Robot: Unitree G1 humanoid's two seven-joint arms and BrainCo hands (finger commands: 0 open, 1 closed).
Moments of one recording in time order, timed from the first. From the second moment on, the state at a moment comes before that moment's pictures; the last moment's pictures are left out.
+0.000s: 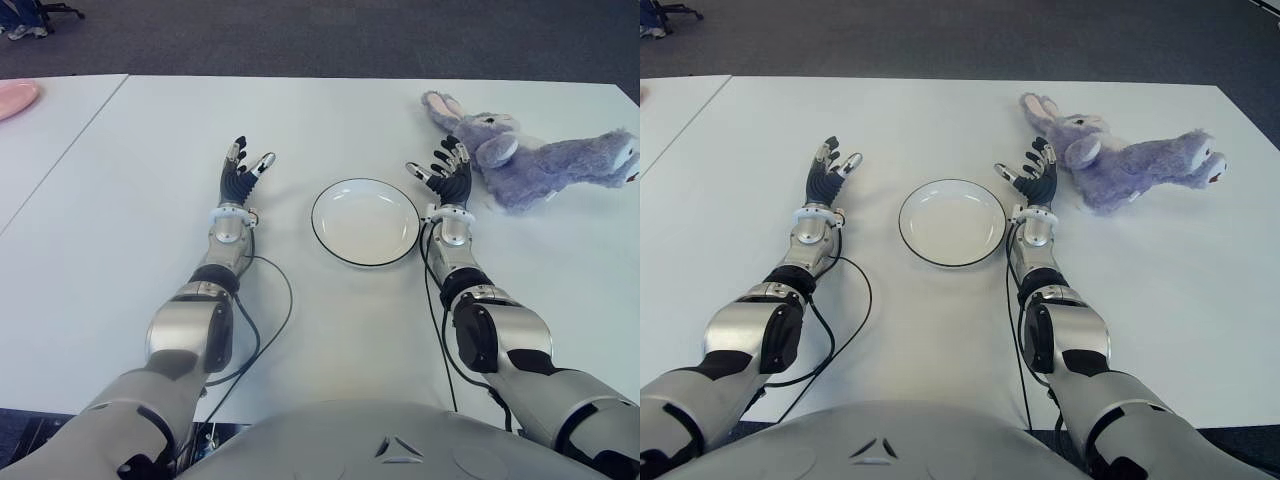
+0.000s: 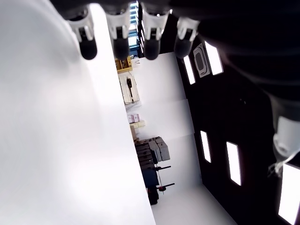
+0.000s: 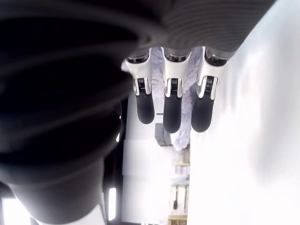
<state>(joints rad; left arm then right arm) -0.61 0.14 0.14 1.24 0.14 -0.55 0.17 -0.65 -0.10 -0.24 1.22 -0.09 -0.62 -0.29</state>
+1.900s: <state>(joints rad) -0.62 0.14 0.14 1.24 0.14 -0.54 0.17 -0.89 -0.24 -0.13 1.27 -0.14 -0.68 -0.27</state>
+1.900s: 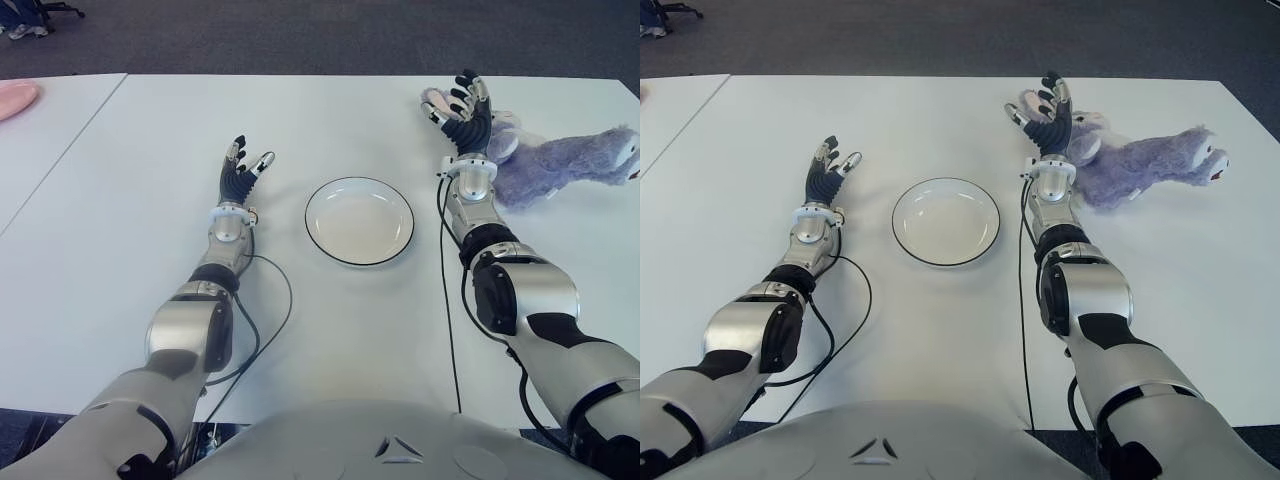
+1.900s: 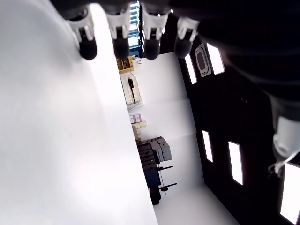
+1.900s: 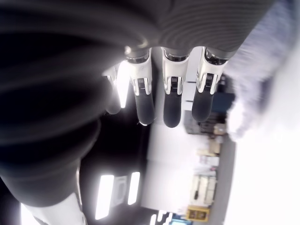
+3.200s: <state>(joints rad) -0.62 0.14 0.14 1.24 0.14 -0.54 0.17 -1.09 -0.57 0.15 1.26 -0.47 -0.66 -0.29</state>
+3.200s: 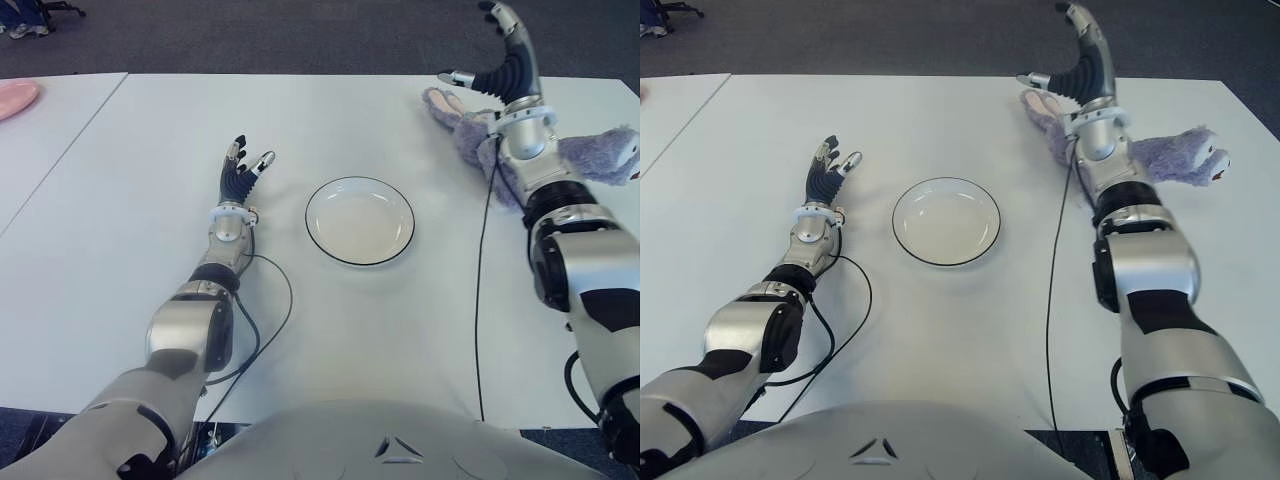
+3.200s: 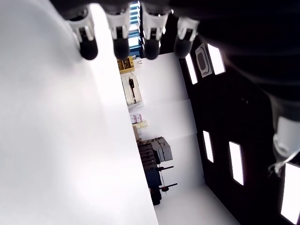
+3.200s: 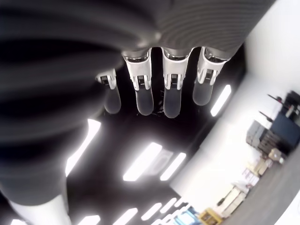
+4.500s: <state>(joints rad) -0.62 0.14 0.15 1.24 0.13 -0.52 0.17 -1.20 -0.89 0.52 1.30 -0.83 -0.43 -0.28</state>
